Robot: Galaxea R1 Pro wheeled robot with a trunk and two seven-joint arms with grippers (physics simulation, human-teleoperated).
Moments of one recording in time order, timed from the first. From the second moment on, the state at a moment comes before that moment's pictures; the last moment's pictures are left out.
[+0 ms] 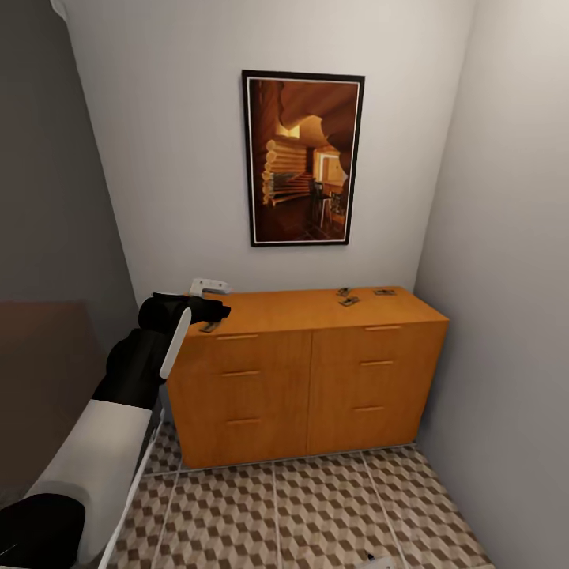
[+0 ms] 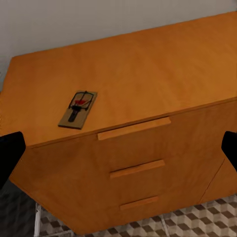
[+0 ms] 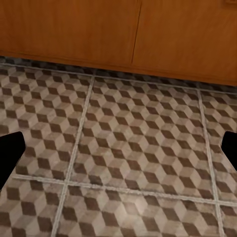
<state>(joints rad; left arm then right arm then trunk) -0.95 -0.01 -0.14 -1.26 0.00 1.01 0.00 -0.24 0.09 0.26 -0.23 0.07 -0.56 -0.12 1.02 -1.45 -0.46</state>
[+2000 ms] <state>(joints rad) -0.95 -0.01 -0.15 -1.20 0.00 1.01 -0.11 -0.24 0.09 0.26 -0.22 0.07 -0.56 -0.12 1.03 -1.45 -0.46</state>
